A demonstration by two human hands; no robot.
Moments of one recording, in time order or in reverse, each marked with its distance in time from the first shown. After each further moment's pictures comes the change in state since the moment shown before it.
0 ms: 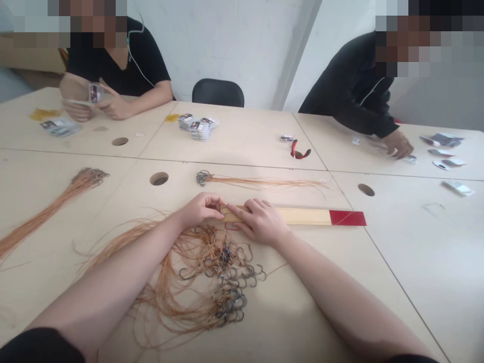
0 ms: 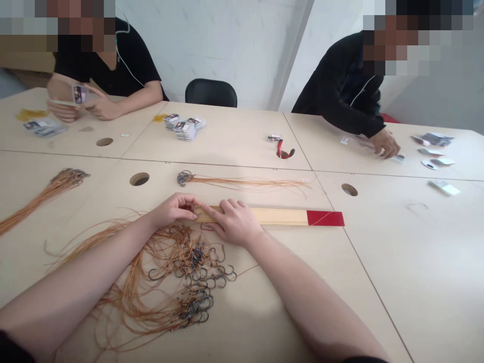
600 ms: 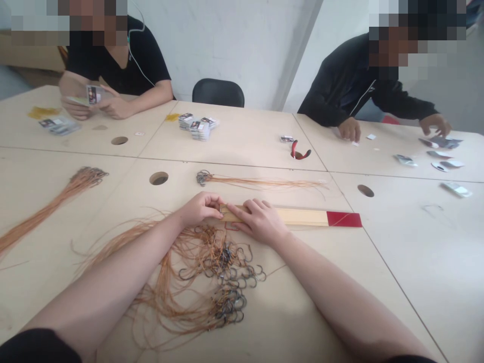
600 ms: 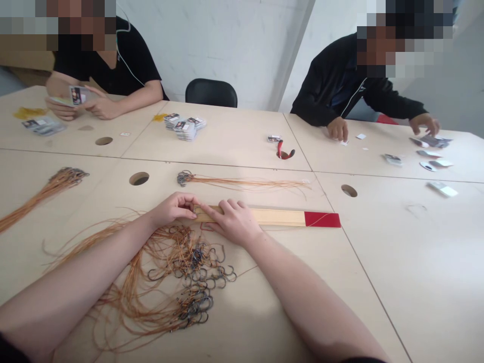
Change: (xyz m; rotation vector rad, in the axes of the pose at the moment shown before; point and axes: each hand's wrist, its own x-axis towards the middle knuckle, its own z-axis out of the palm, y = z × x) left_hand 0.001 -0.002 -0.001 -0.010 0.024 -0.035; right_hand 0.000 0.003 0.010 -0.062 0.050 -0.018
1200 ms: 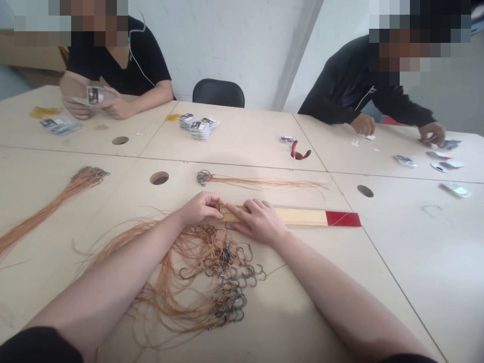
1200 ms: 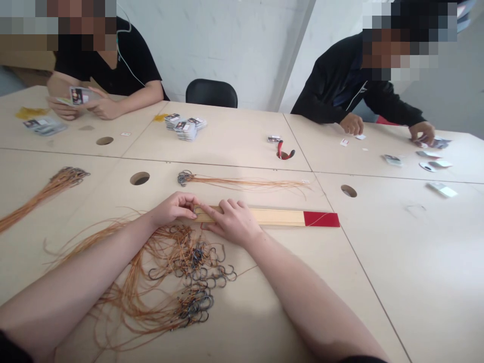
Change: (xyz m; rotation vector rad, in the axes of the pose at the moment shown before) left_hand 0.001 -0.001 0.000 -0.030 -0.013 -0.004; right_hand 0.002 -0.003 -0.005 0.020 -0.068 0.034
